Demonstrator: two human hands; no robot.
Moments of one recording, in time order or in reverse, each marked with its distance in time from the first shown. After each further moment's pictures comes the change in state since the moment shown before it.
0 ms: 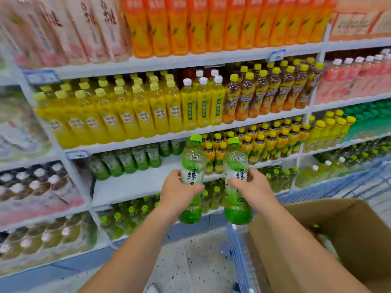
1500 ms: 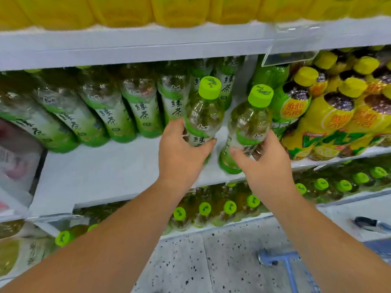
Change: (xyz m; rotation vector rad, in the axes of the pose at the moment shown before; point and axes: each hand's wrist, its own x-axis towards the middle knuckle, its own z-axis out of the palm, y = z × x) left_hand 0.365 -0.235 -0.041 0.064 0.323 0.321; right_hand 0.282 0.135 0.301 -0.056 0.093 -0.307
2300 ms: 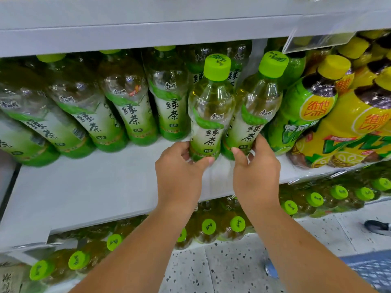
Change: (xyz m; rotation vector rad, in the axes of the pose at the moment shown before) left_hand 0.006 -0.038 0.021 -0.032 -0.027 -0.168; right_hand 0.031 0.040 0.059 -0.099 0.235 0.004
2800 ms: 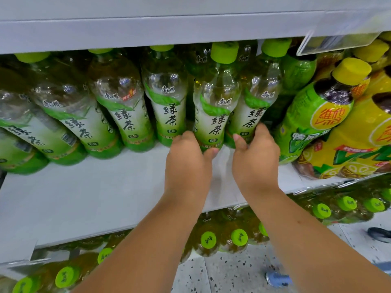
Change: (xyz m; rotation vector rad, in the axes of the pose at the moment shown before) left_hand 0.032 0.014 0.023 0.438 0.029 0.127; right_hand 0.045 -0.005 0.020 -0.117 0.019 0.030
